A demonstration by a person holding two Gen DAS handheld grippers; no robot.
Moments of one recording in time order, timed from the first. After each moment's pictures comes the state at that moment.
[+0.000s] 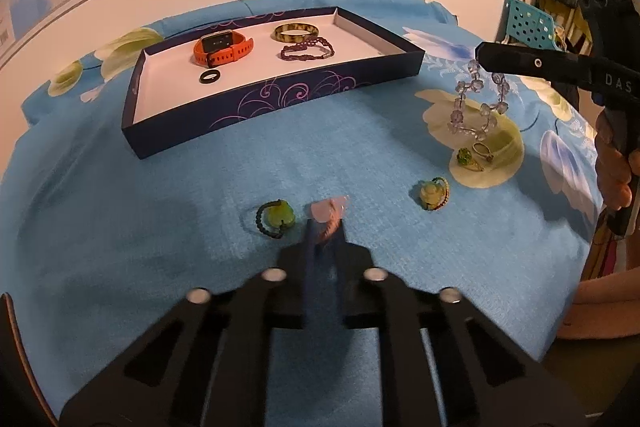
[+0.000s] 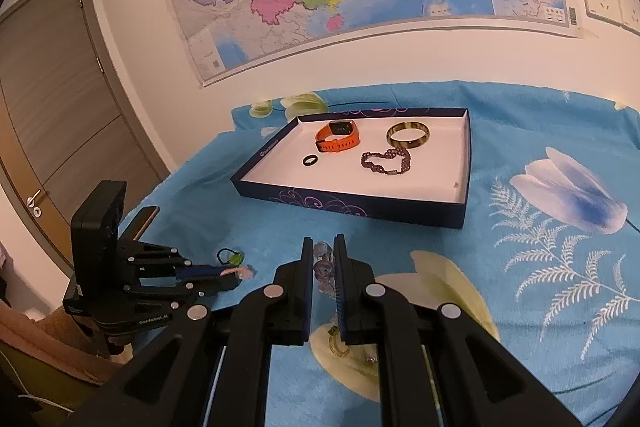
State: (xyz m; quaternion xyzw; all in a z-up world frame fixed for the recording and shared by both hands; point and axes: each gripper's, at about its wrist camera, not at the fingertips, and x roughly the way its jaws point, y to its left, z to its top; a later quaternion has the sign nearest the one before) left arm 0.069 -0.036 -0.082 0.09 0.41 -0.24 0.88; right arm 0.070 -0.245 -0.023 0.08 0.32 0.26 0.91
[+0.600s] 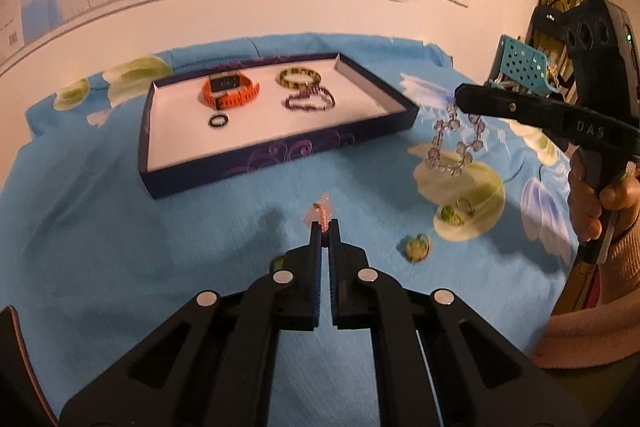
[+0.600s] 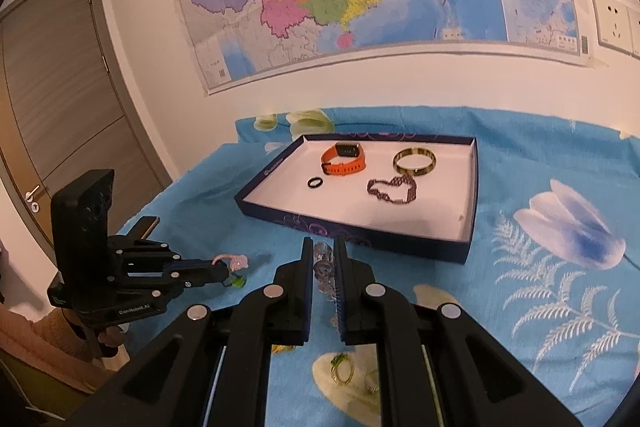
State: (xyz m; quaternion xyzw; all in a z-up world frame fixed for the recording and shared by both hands) left arm 0.076 -0.027 -0.047 0.05 0.36 -0.25 0.90; right arm 0.080 -0.236 -0.005 0.06 0.29 0.26 0.92
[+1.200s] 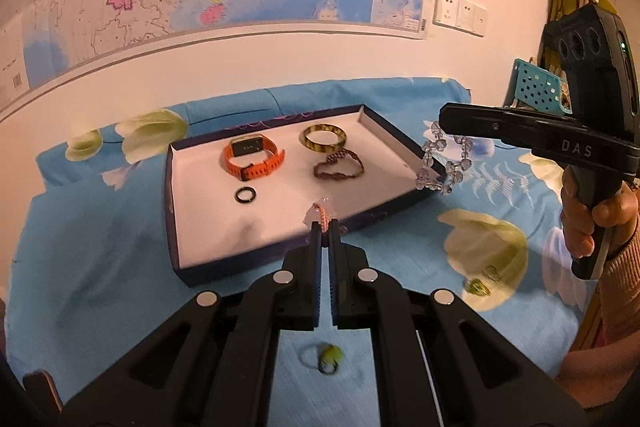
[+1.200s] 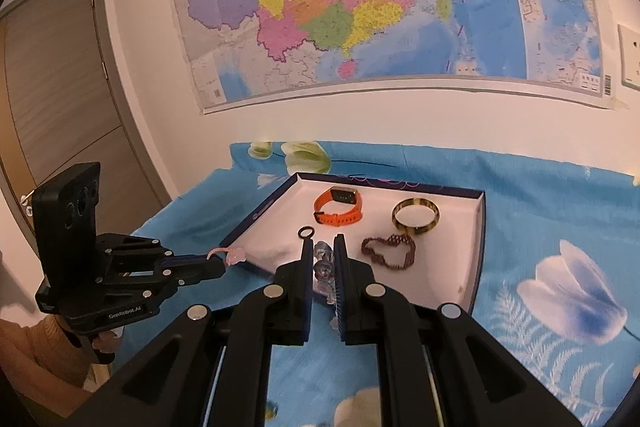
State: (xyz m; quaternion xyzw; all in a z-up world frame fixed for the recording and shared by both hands) left arm 0.127 -0.028 -0.013 0.06 0.32 -0.23 0.92; right arm 0.137 -0.226 0.021 0.05 0.27 0.27 0.92
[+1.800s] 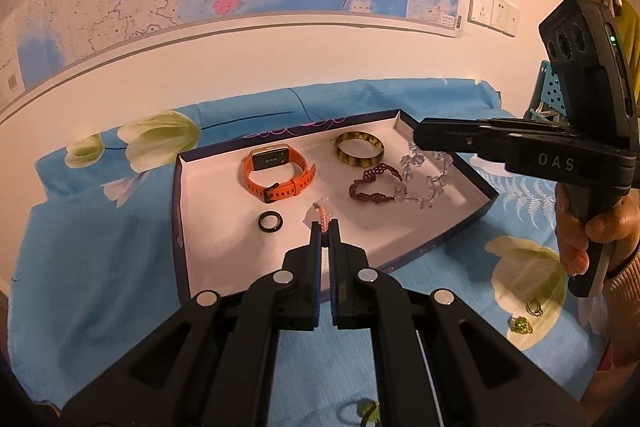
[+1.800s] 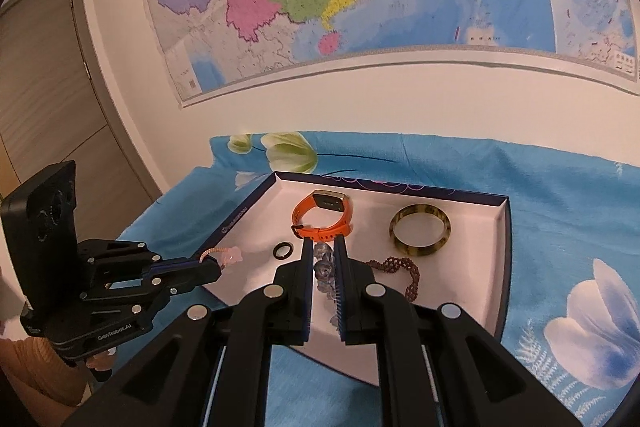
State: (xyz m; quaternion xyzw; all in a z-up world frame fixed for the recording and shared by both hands) left arm 0.182 -0.033 -0.022 0.06 0.33 -0.20 0.92; right arm 0.206 -0.208 -0.002 0.06 0.31 0.27 0.91
